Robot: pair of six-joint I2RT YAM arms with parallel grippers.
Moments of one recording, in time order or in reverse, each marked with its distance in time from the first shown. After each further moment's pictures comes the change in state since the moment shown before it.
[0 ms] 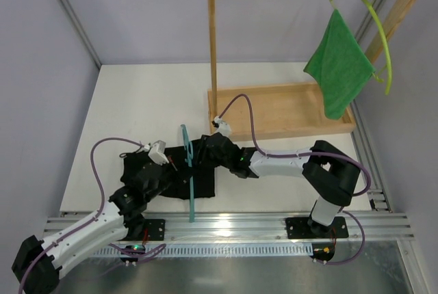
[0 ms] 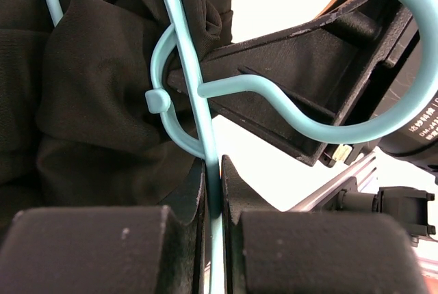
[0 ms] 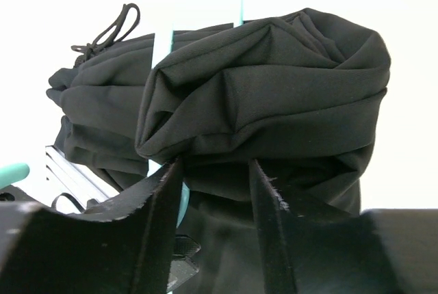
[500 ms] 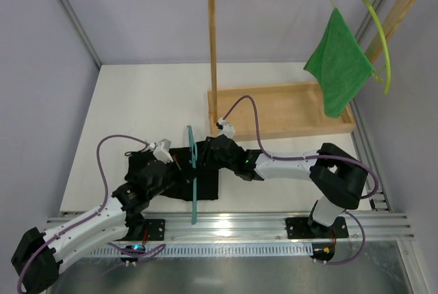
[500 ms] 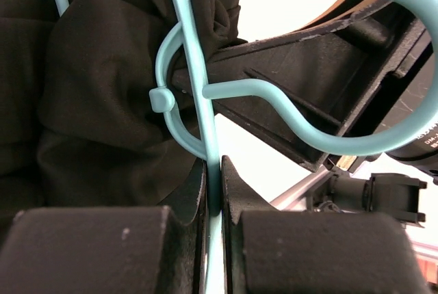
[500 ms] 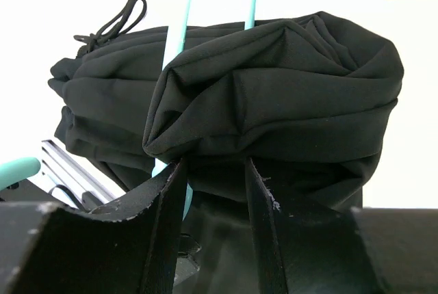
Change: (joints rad) left arm -0.024 0.082 0.046 -0.014 0.039 -0.039; right arm 0.002 -0.066 -0.060 -0.007 0.006 -0.016
